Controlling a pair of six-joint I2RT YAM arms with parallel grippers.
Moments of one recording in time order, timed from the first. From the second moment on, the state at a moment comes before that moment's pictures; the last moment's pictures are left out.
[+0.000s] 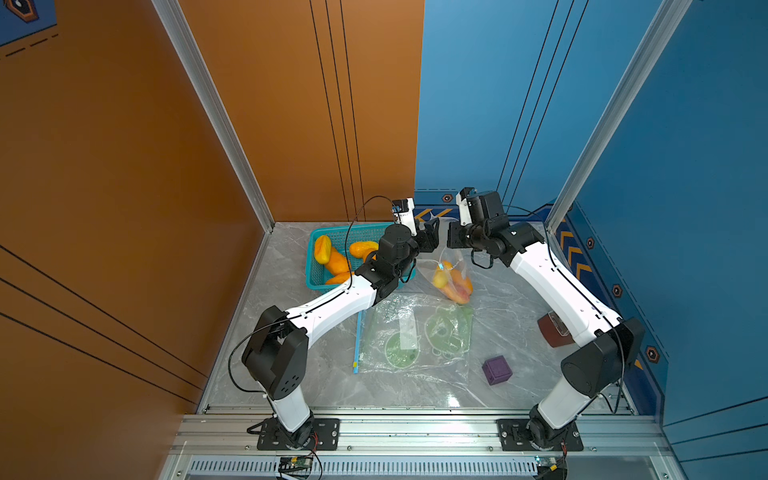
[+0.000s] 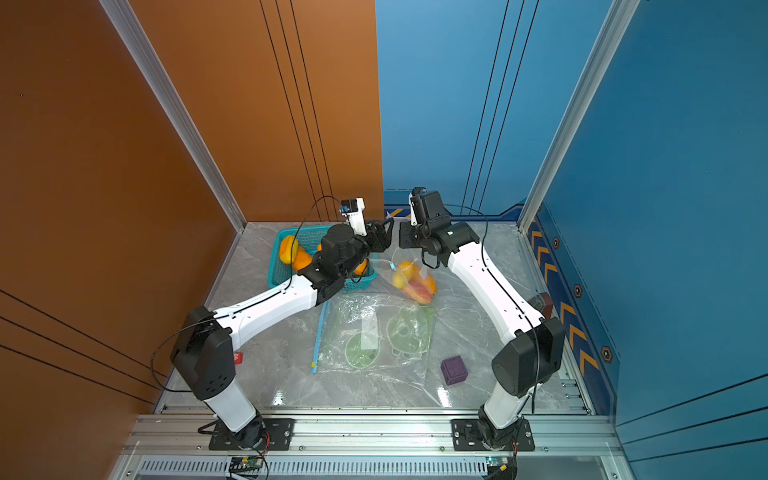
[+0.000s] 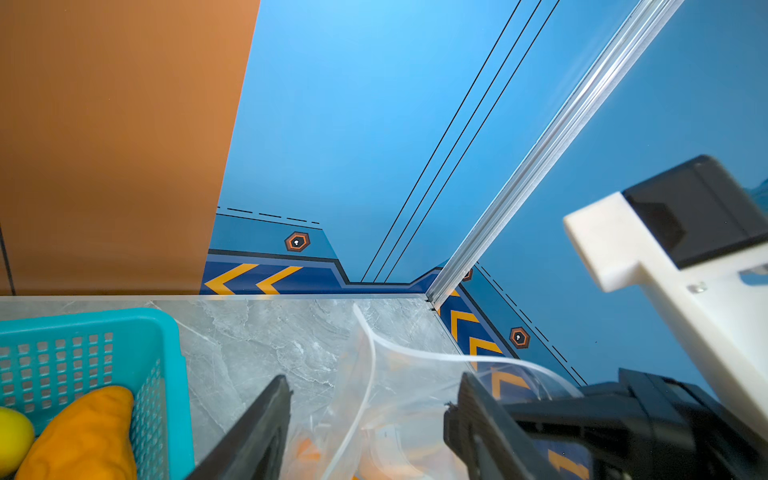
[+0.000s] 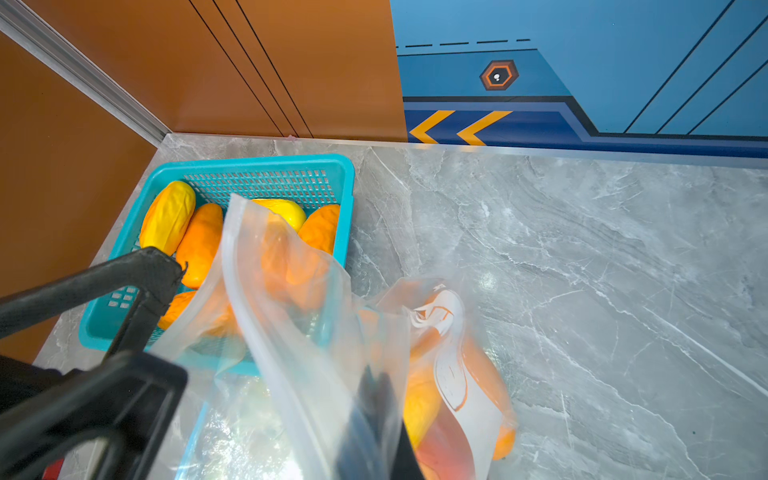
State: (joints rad) left arm -0.69 1.71 1.36 0.31 -0.19 -0.50; right arm 0.46 1.69 1.77 -0.75 0.04 0.31
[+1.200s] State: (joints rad) left arm -0.84 1.56 1.27 0.09 0.09 -0.39; right arm 0.31 1.61 1.83 -0.80 0.28 0.71
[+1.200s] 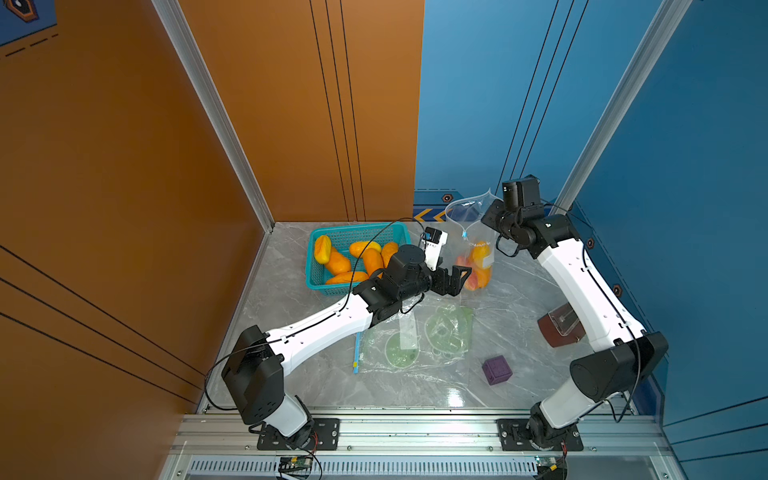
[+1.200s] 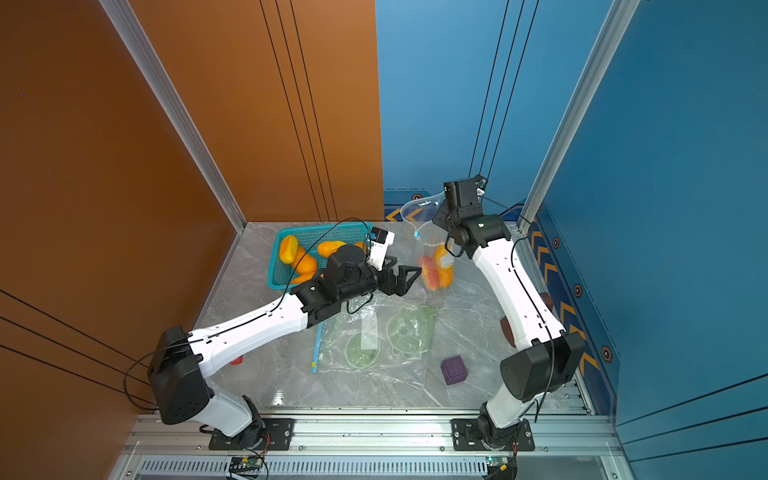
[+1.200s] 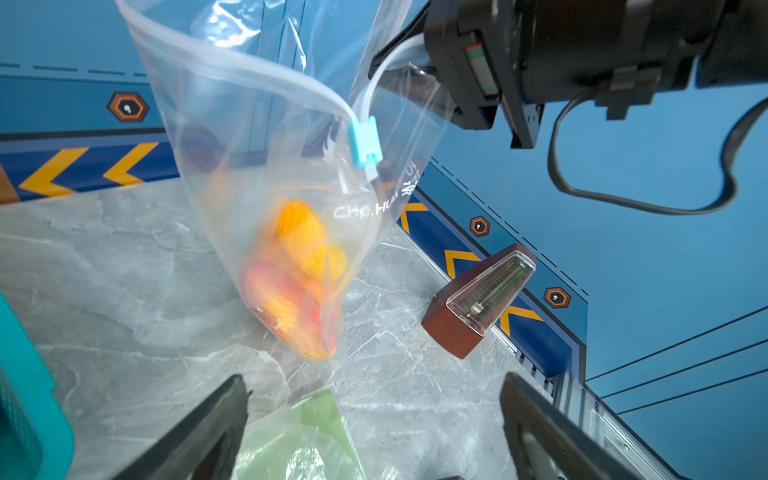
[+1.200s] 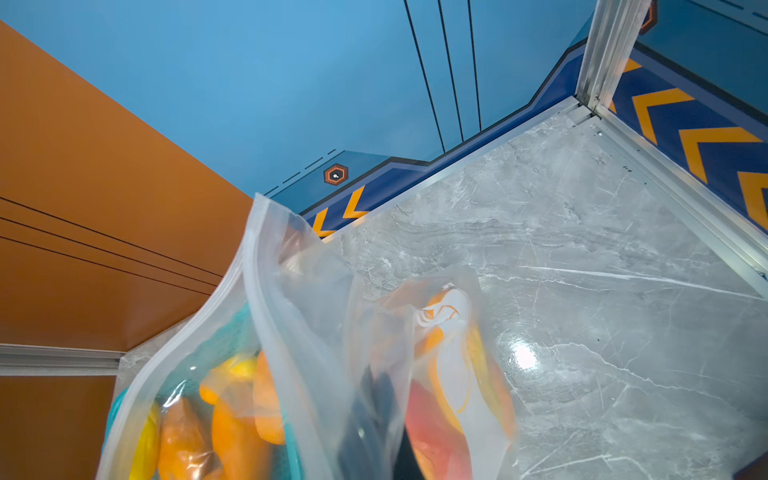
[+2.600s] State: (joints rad) left arm -0.82 1.78 1.32 0.54 0.02 -0.23; right arm 0.31 1.55 1.74 -0.80 0.28 0.76
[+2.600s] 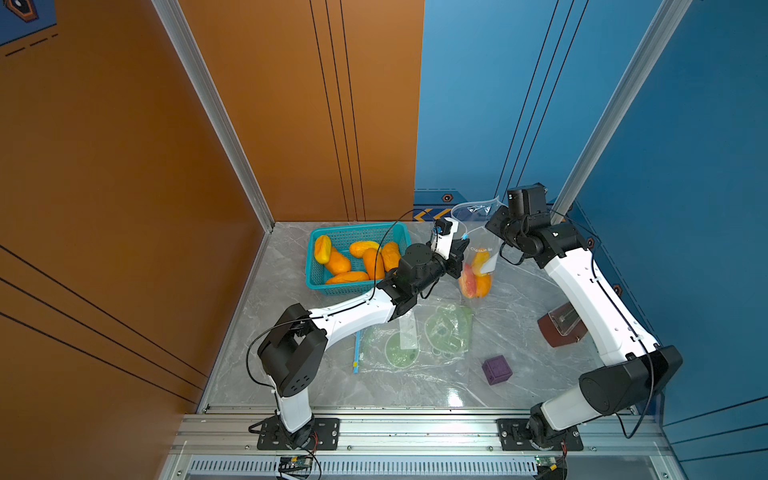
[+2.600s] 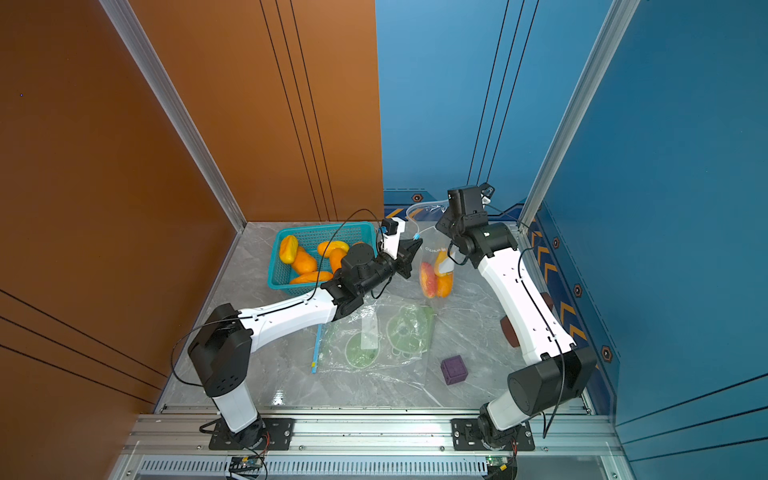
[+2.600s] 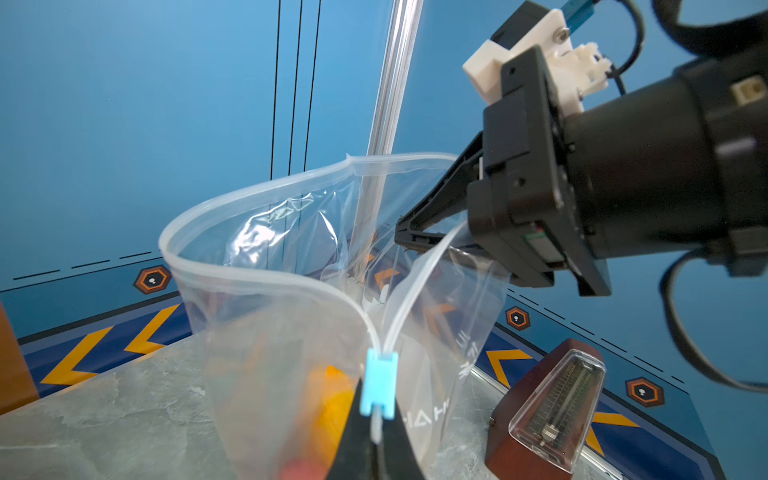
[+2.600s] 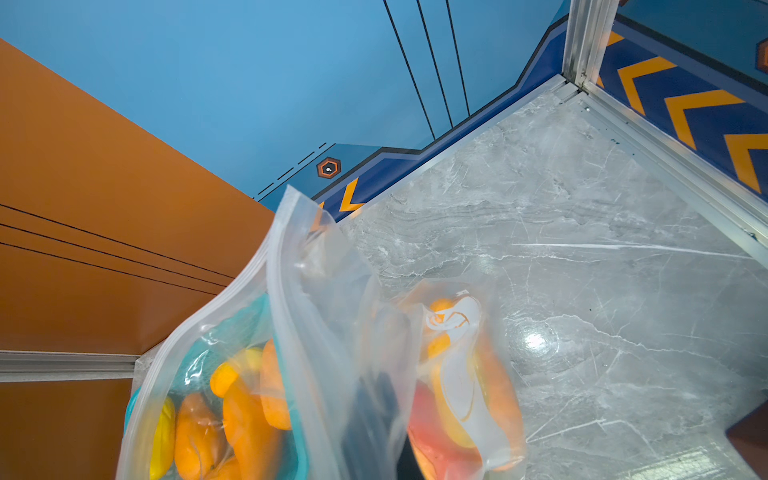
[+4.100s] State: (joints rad) left arm -0.63 1.84 1.79 -0.13 0.66 0.12; right arm 0.16 1.16 1.71 -0.82 -0.41 -0.30
